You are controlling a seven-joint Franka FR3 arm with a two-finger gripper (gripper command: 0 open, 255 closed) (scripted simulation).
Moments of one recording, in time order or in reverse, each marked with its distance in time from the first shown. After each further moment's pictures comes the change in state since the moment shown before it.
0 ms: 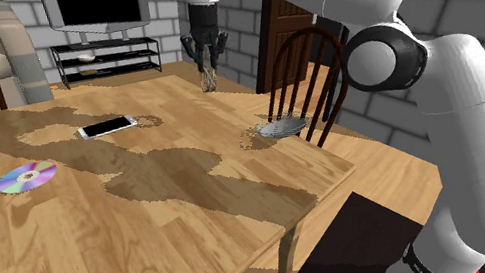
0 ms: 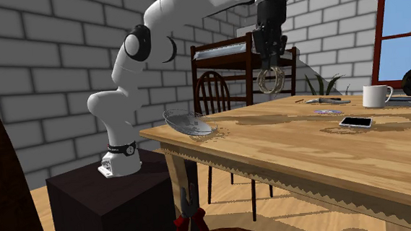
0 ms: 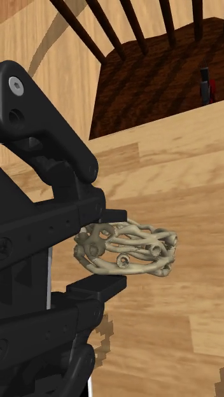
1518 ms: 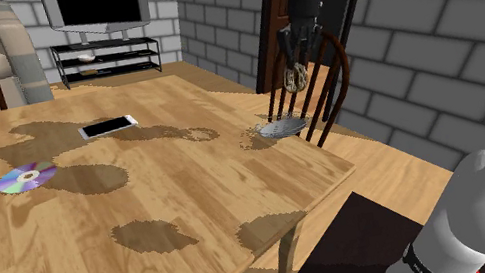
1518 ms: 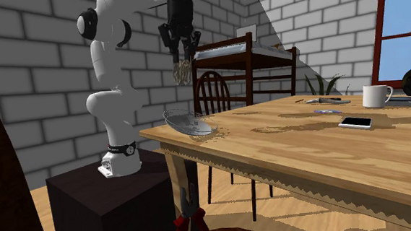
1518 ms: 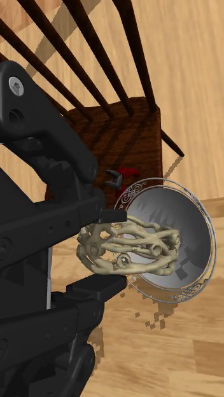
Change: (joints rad) arm -0.116 -0.914 -0.074 -1.126 0.016 0.218 -0.166
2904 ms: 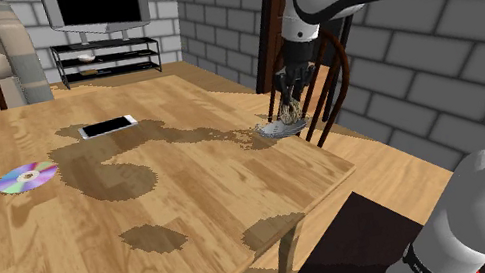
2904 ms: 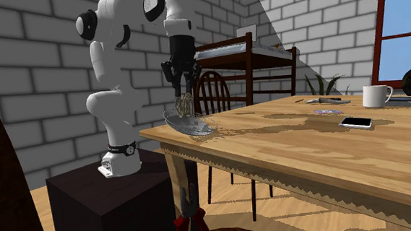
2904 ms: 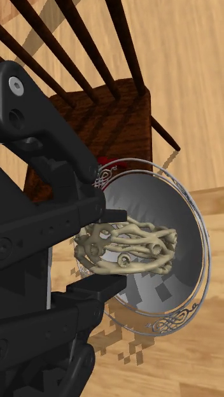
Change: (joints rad) arm -0.001 -0.030 -0.003 -0.286 -0.004 0.256 0.009
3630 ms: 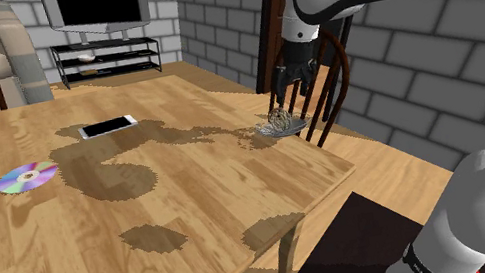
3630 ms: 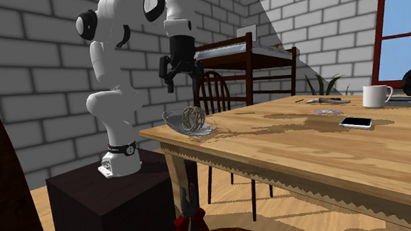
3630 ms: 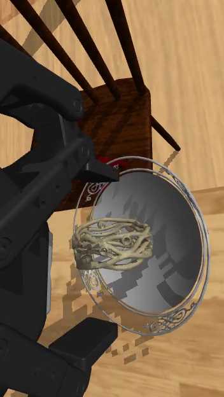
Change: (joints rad) arm 0.000 0.000 0.000 -0.002 0.000 0.003 0.000
